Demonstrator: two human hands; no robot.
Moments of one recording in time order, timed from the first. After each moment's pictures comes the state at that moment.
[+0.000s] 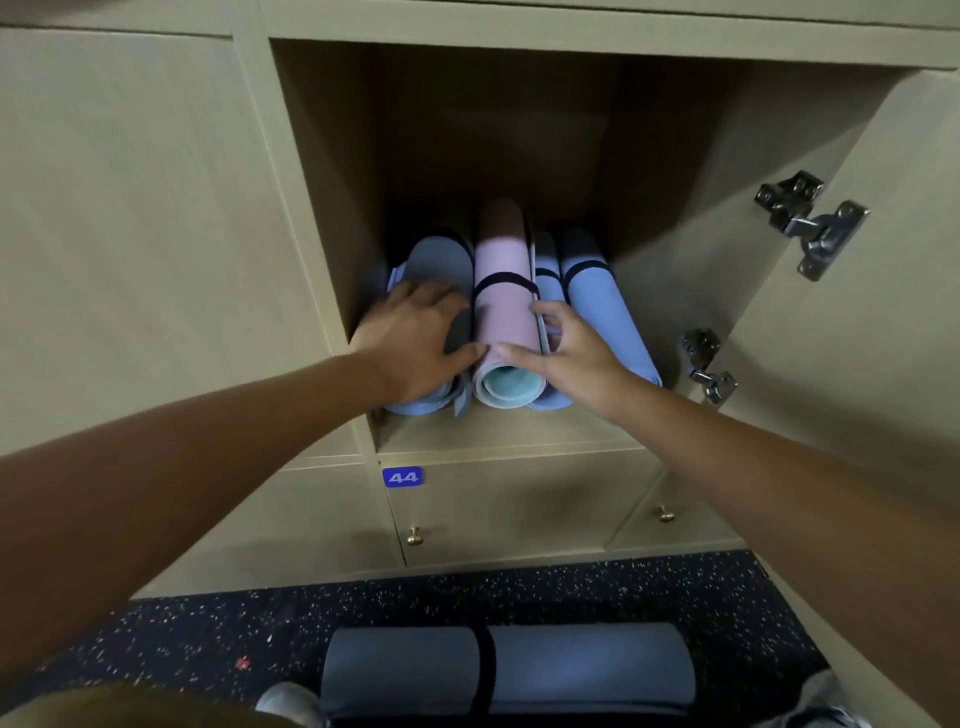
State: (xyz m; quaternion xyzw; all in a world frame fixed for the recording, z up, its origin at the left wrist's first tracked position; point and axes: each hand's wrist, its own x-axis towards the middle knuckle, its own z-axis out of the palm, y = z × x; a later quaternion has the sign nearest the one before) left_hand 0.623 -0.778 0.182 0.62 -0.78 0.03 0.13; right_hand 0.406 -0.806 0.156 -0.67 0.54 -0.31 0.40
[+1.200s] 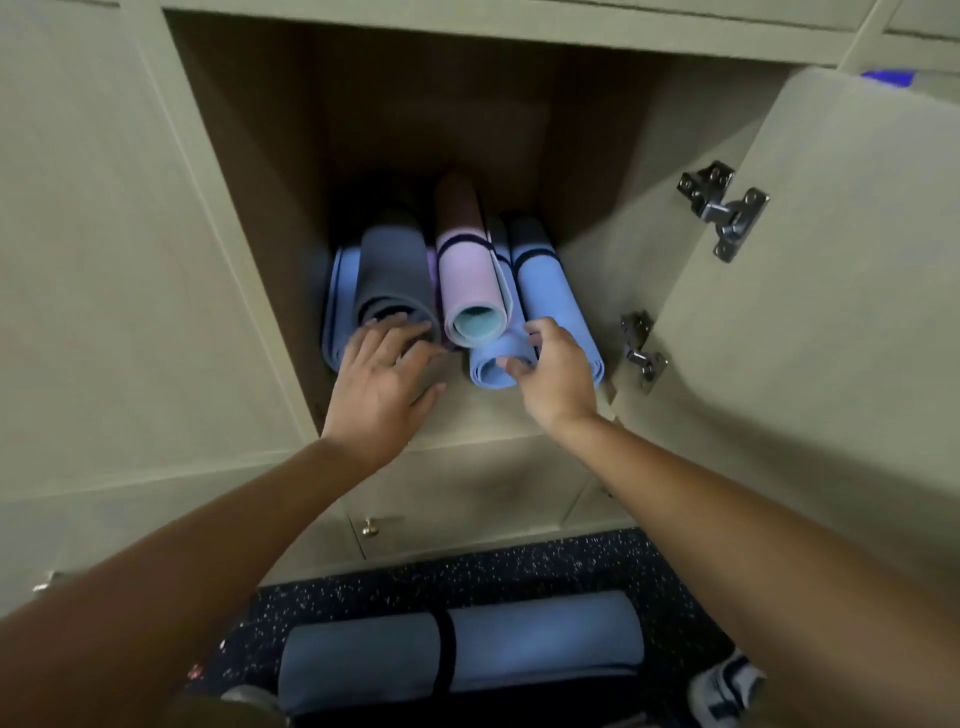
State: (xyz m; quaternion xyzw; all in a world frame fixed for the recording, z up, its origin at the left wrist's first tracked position) left_hand 0.595 -0.747 0.099 0.50 -0.78 0.12 0.34; right_hand 0.374 -0.784 0.115 -0.66 0.64 -0.34 0.20
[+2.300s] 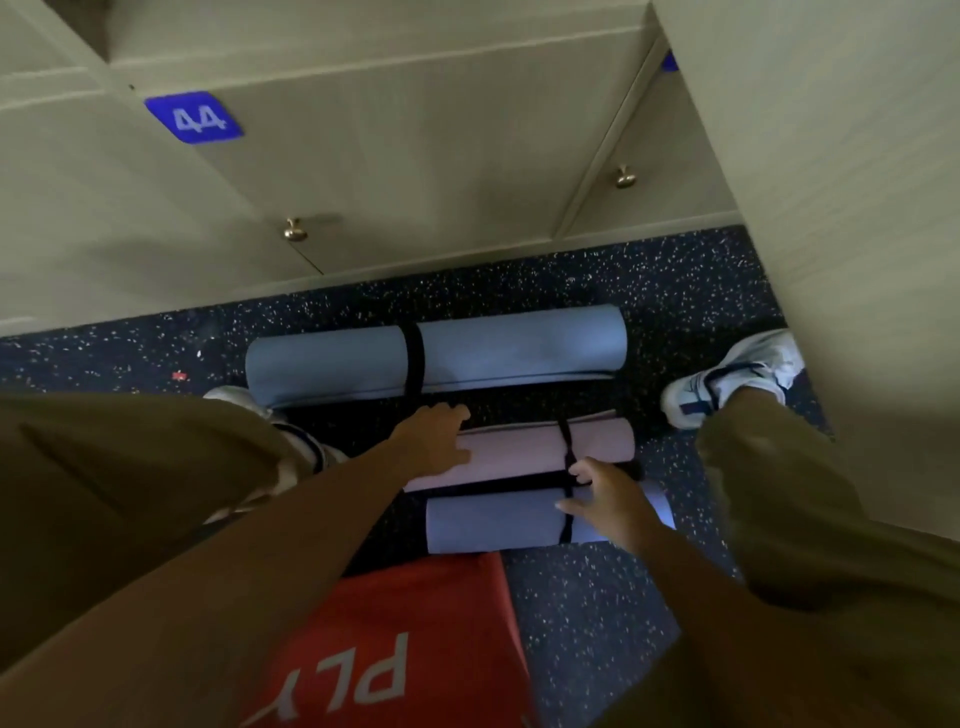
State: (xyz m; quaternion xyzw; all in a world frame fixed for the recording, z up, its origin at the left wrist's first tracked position) left_hand 0.472 -0.526 -0.232 0.53 -0.68 -0.46 -0.21; right_hand 0.188 -0.442 -0.210 -0.52 0.68 0.10 0.50
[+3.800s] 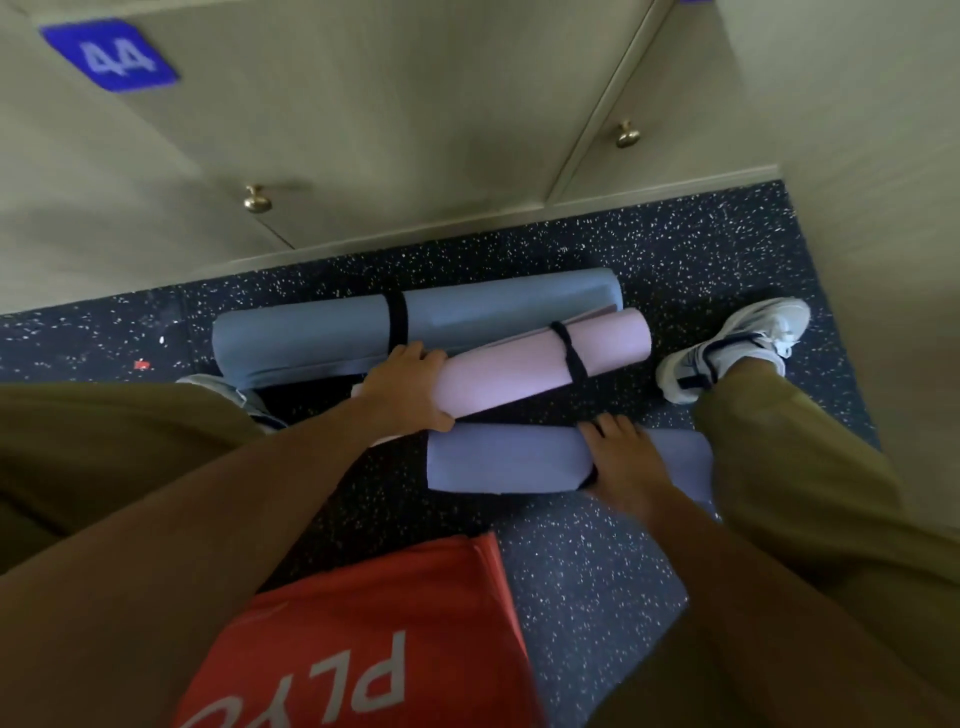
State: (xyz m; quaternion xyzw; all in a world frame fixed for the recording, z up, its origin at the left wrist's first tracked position) left_hand 0.492 -0.563 -0.224 0.55 -0.73 -0.38 -0.17; right_hand 0.172 -0.465 -0.226 -0.71 0.58 0.28 0.27
